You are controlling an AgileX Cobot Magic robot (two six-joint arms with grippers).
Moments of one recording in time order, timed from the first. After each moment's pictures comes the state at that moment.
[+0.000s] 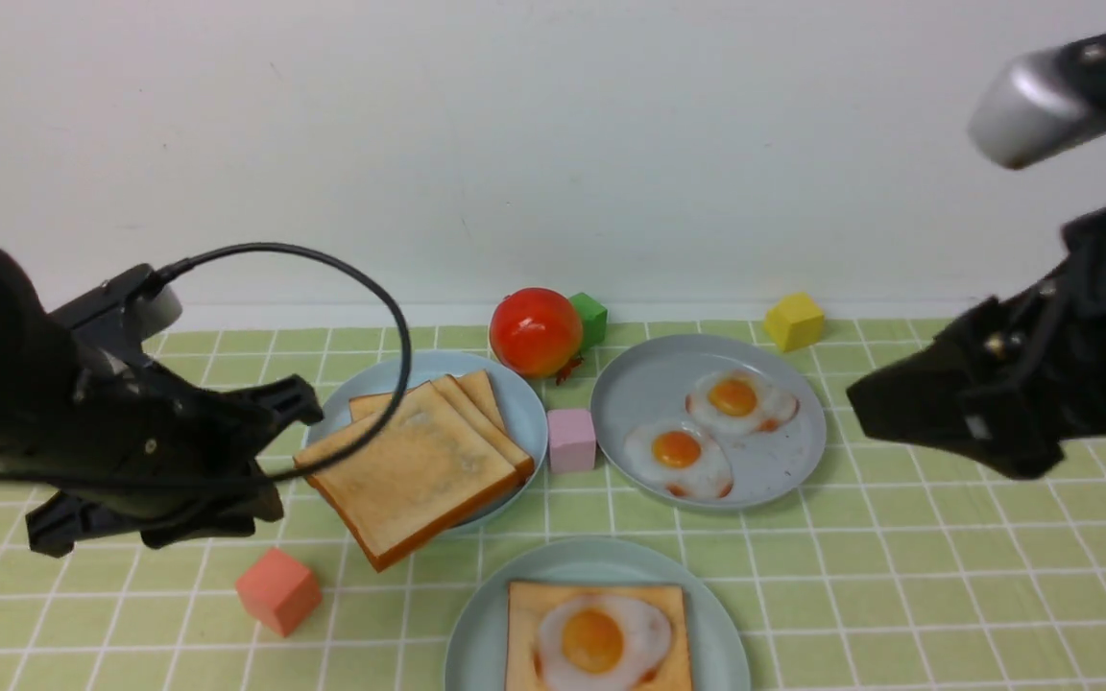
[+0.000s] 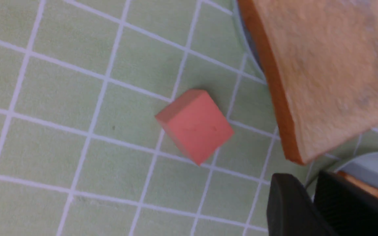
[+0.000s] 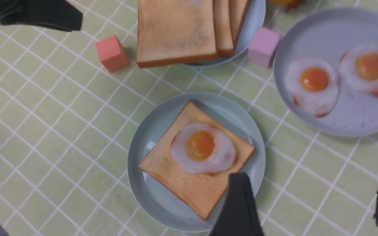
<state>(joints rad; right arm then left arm) 0.49 1.07 -1.13 0.29 0.88 -0.27 -0.19 1.44 -0.93 -0.26 0.64 -0.46</state>
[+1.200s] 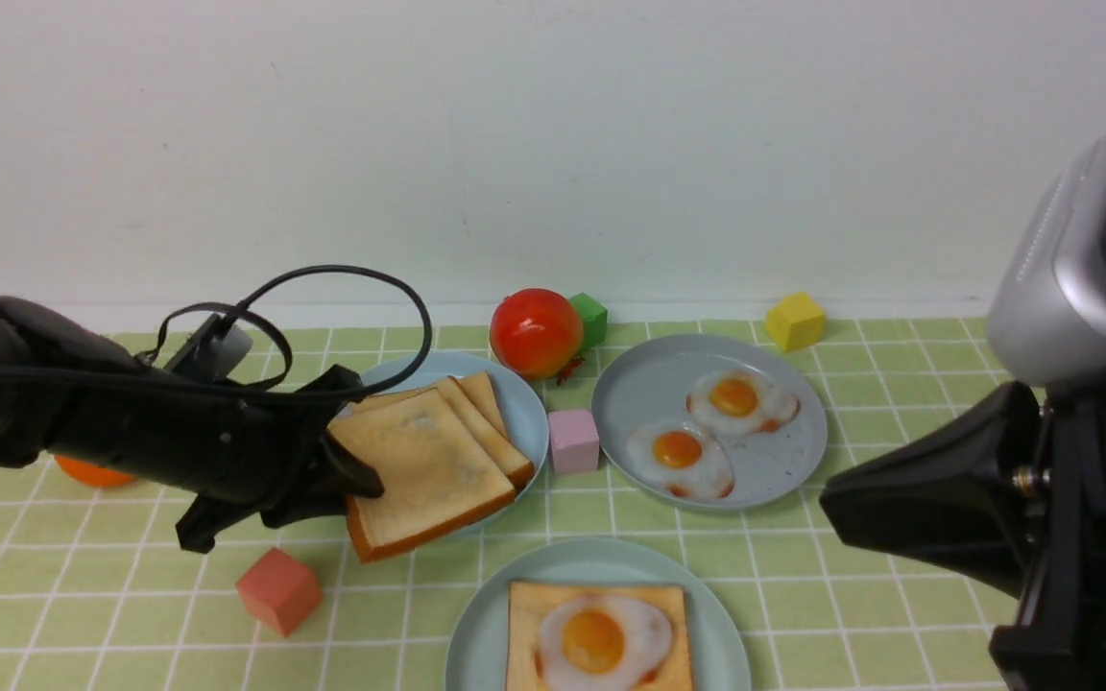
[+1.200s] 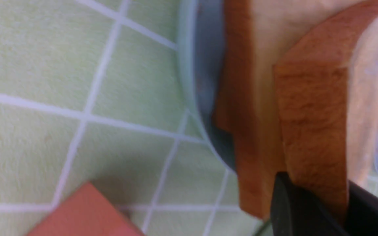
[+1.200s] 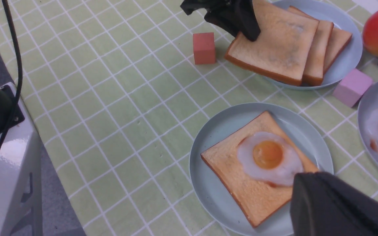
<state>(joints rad) 0.61 0.98 -0.99 0.46 0.81 -0.52 -0.07 1.75 -0.97 -1.03 0.59 0.27</state>
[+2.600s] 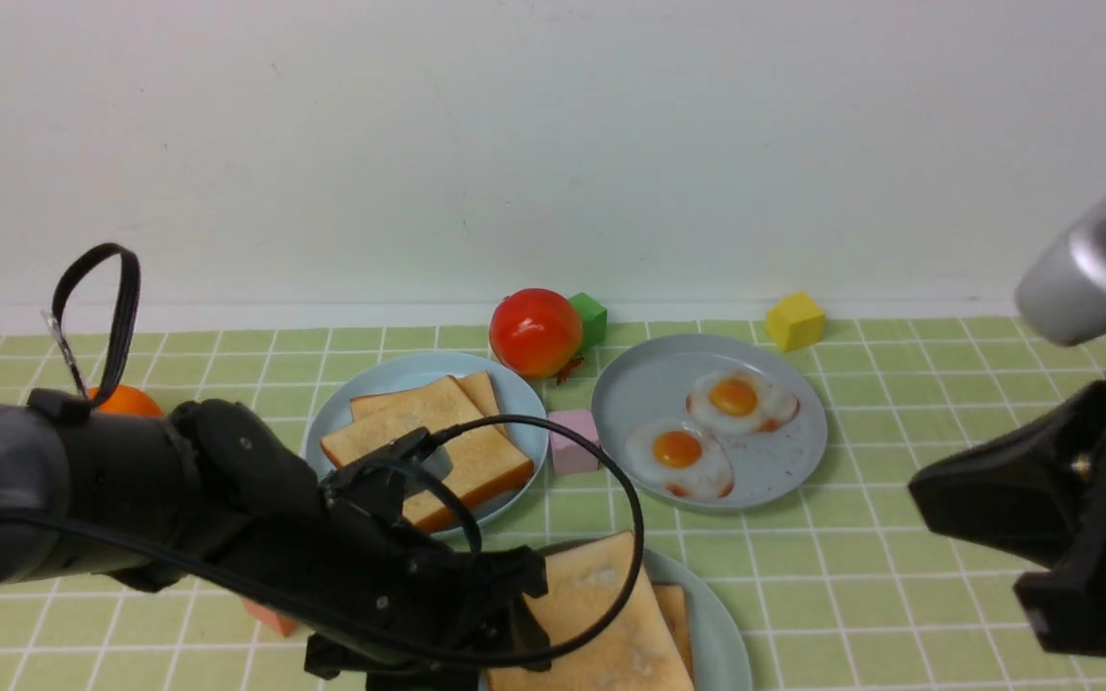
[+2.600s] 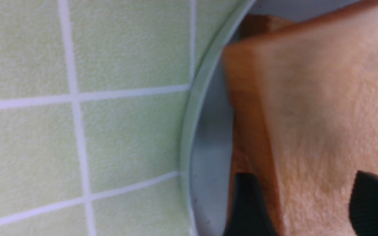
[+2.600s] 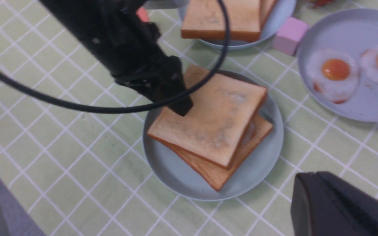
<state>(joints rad) 0.61 0.94 -0.99 0.18 0.86 -0.12 -0.45 1.69 -0.82 -0.93 0.50 0.22</state>
